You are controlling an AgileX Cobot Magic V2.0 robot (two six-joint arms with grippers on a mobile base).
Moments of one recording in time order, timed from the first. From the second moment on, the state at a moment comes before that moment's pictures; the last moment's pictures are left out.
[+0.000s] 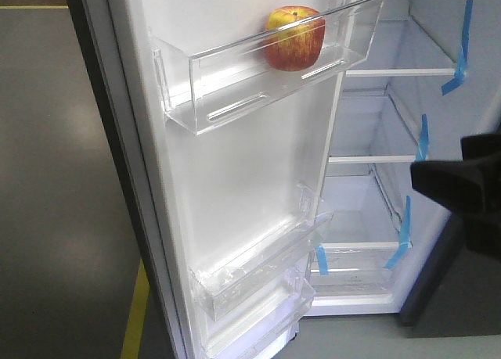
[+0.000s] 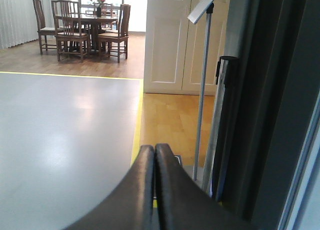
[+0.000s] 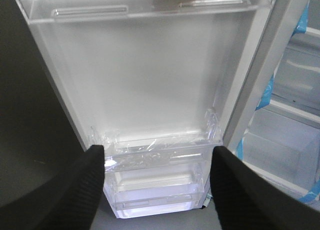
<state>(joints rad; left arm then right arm) 0.04 -0.01 0.02 -0.05 0.10 -0.08 0.40 0.81 -1.01 0.13 0.82 -0.12</state>
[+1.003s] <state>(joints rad) 0.04 -0.01 0.02 -0.05 0.07 -0.09 0.40 0.56 -0.77 0.13 0.82 -0.11</state>
